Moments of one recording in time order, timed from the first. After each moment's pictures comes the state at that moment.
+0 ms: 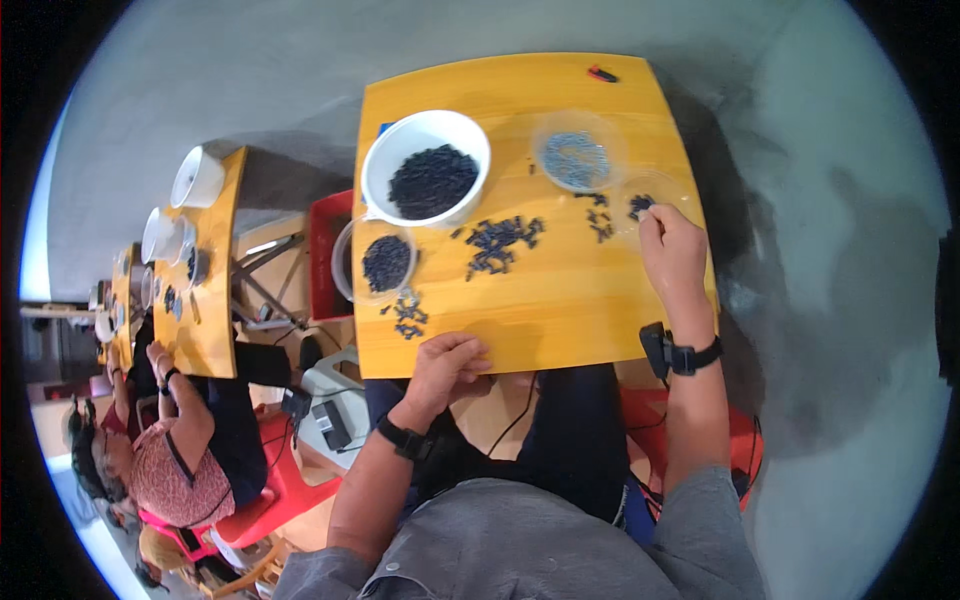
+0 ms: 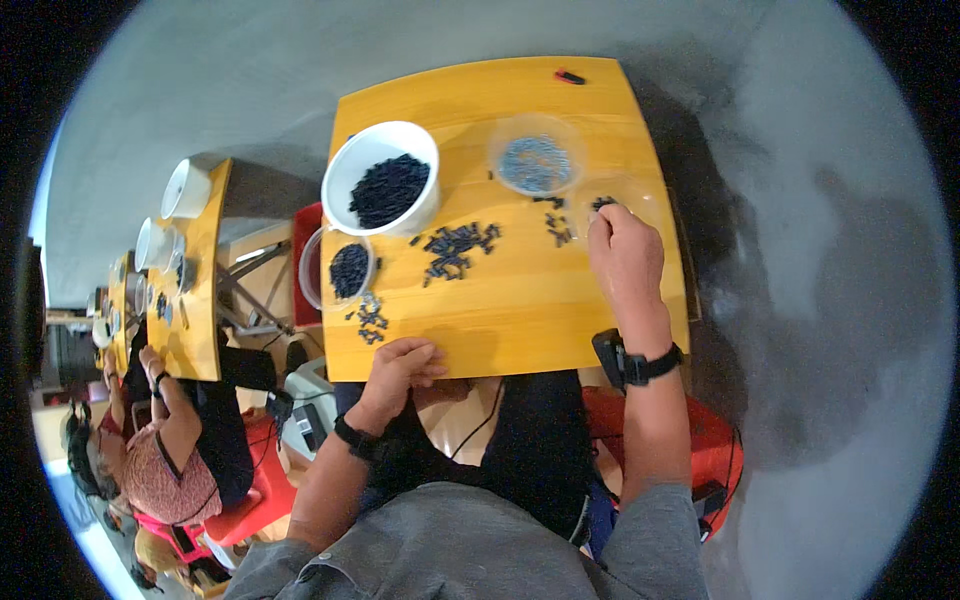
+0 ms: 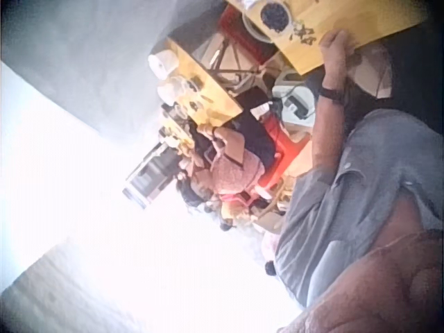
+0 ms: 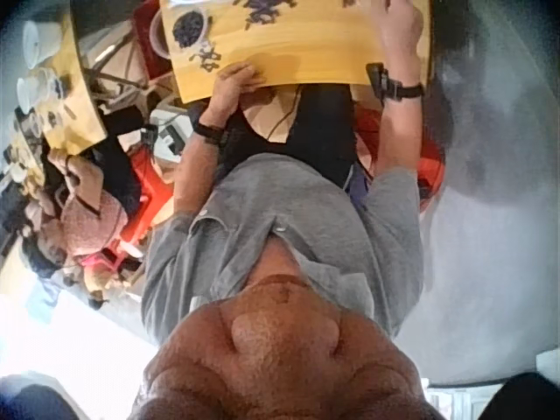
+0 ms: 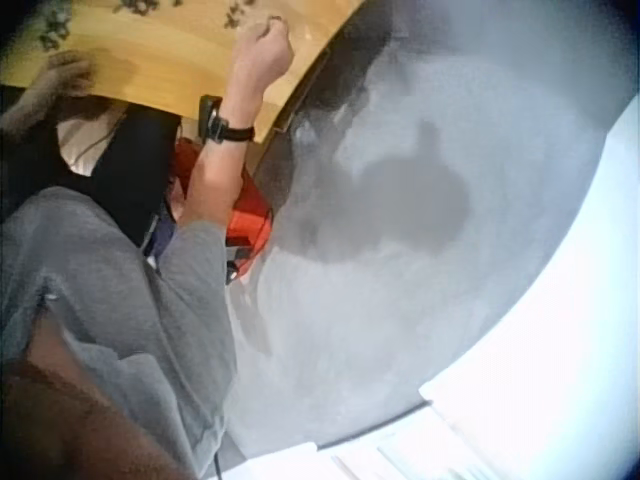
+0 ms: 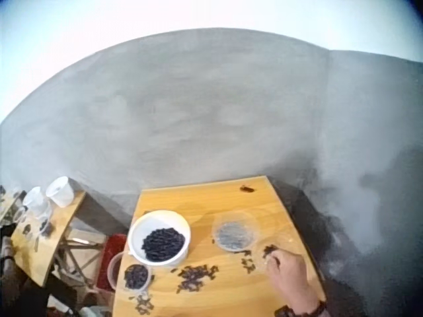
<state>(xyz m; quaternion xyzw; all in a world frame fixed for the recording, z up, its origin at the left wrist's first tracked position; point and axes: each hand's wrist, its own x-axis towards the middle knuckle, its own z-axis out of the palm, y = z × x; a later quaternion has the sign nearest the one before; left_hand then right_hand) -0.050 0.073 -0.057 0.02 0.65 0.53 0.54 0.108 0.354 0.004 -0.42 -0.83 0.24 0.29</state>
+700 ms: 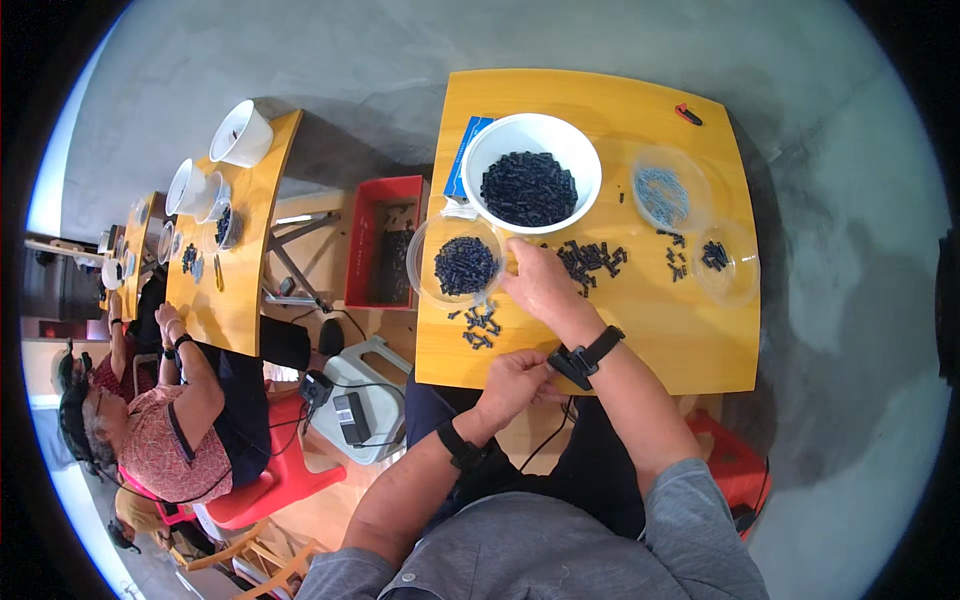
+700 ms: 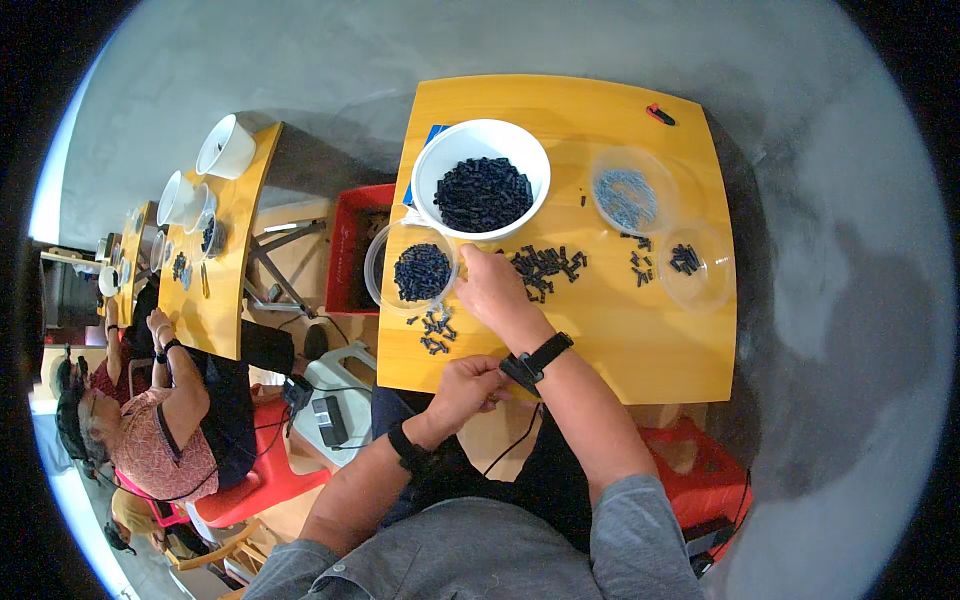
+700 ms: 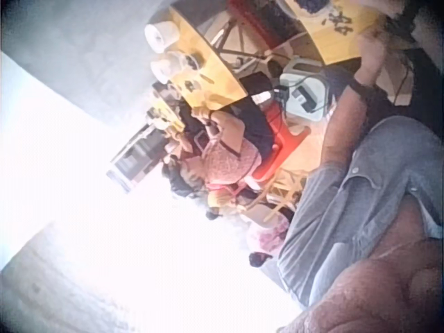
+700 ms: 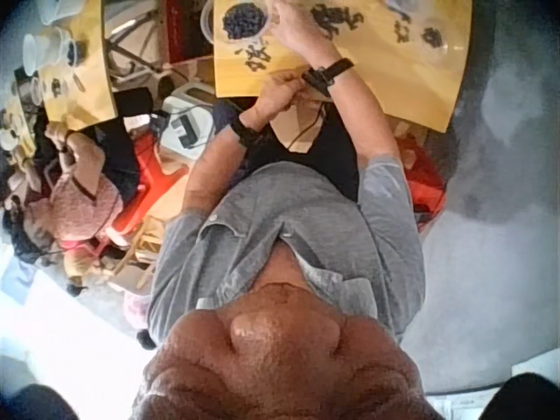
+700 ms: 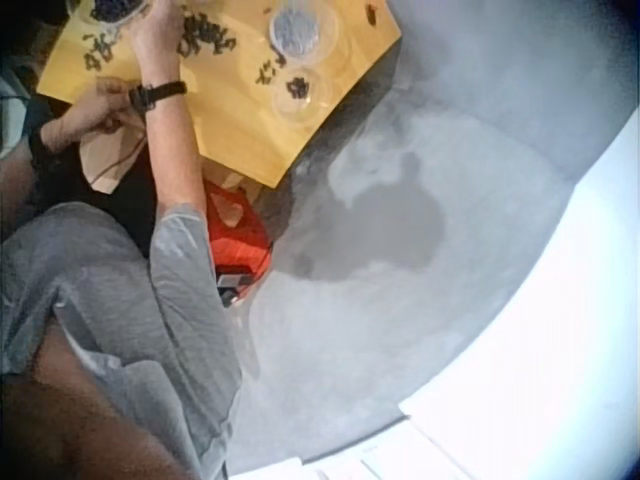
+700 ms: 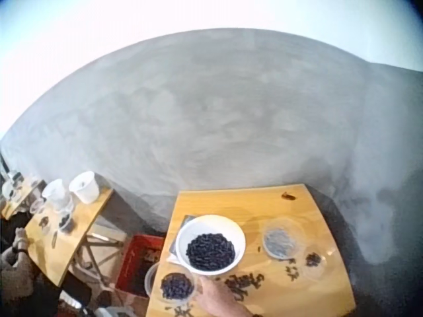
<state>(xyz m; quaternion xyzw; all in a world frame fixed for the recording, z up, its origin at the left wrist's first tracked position) -0.055 0.073 -0.070 0.06 0.61 0.52 0.59 -0.086 0.228 -0.071 -0.24 -0.87 0.43 0.08</state>
